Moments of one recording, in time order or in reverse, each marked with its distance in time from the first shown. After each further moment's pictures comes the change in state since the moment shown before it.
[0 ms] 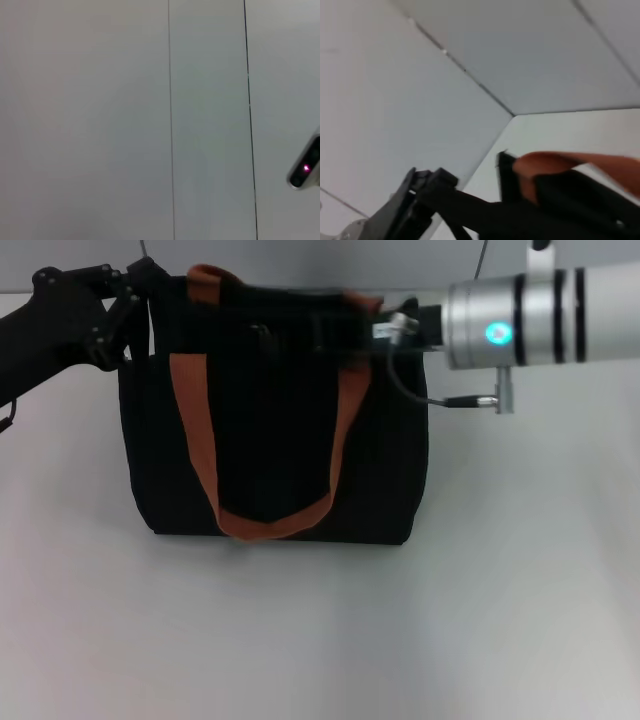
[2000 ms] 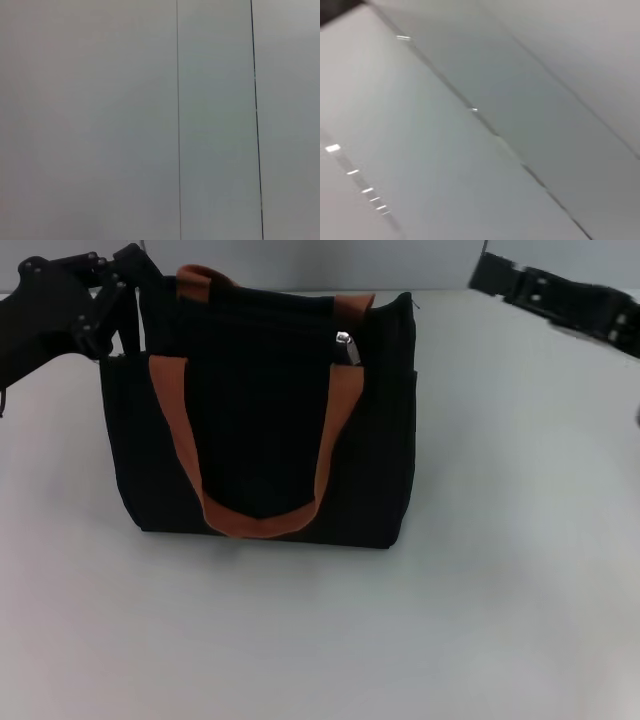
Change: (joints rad) left arm 0.001 0.011 0.000 0.003 -0.023 -0.001 -0.020; right arm -0.377 -0.003 0.393 -0.108 0.232 -0.526 -0.350
